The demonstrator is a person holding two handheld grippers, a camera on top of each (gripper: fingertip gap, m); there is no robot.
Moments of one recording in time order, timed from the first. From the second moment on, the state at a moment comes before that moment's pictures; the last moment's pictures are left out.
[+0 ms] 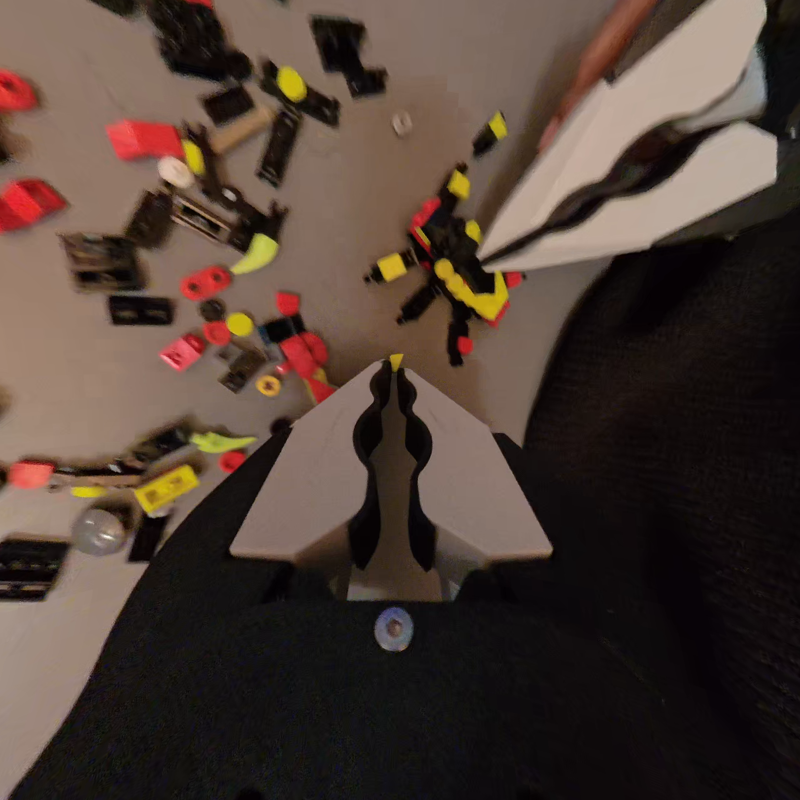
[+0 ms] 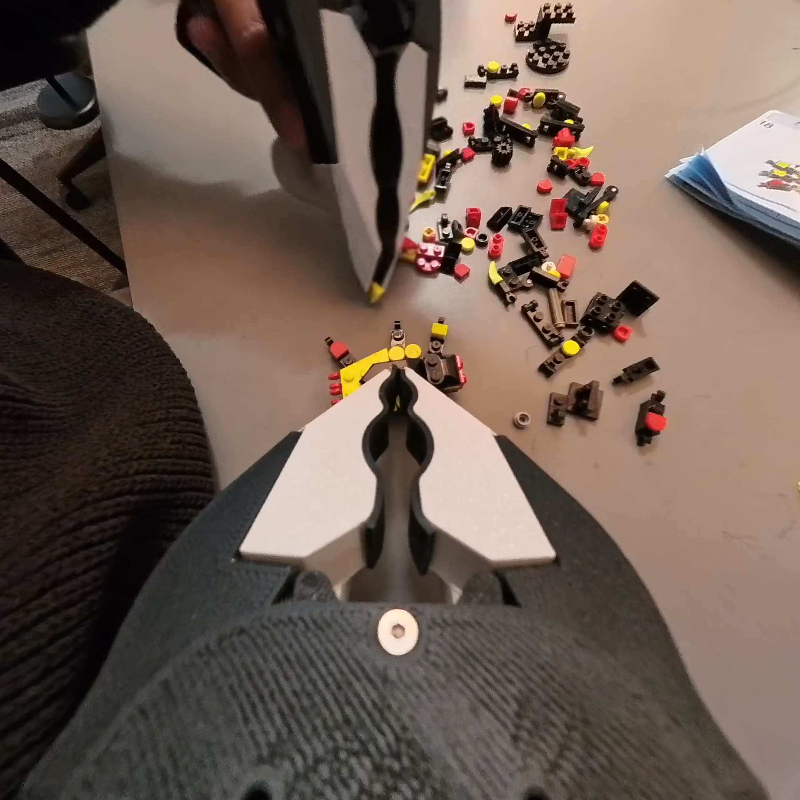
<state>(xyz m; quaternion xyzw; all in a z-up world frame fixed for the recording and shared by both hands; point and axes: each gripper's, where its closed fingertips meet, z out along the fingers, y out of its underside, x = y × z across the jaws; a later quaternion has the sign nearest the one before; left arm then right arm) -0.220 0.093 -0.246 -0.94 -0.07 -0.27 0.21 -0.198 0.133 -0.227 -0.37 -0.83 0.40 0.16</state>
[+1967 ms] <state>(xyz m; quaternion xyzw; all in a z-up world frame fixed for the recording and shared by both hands) -0.202 0.101 -0.236 -0.91 0.13 -0.12 0.37 -0.192 0.131 -0.226 -0.37 -0.82 0.43 0.12</state>
